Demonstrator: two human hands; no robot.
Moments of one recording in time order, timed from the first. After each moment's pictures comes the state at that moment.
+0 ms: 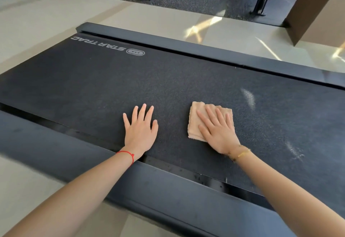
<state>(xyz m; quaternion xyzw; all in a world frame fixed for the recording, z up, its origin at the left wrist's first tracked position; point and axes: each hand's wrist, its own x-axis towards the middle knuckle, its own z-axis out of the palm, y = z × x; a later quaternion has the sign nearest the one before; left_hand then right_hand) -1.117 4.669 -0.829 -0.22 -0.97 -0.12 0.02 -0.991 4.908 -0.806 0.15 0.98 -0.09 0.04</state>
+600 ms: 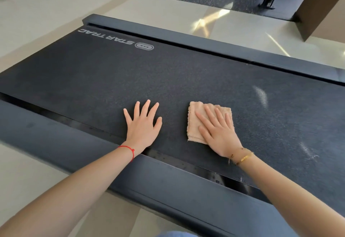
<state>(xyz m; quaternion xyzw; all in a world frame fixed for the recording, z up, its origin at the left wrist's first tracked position) -1.135 4.639 -0.822 -0.24 -0.96 -0.11 -0.01 -0.999 4.872 -0.806 0.11 0.99 -0.09 0.04</state>
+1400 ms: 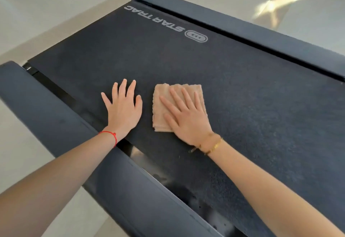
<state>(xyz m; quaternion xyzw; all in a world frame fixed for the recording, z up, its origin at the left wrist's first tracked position) -1.271 4.533 -0.825 -0.03 -0.99 -0.14 0.04 -1.208 4.740 -0.817 -0.13 0.99 -0.07 0.02</state>
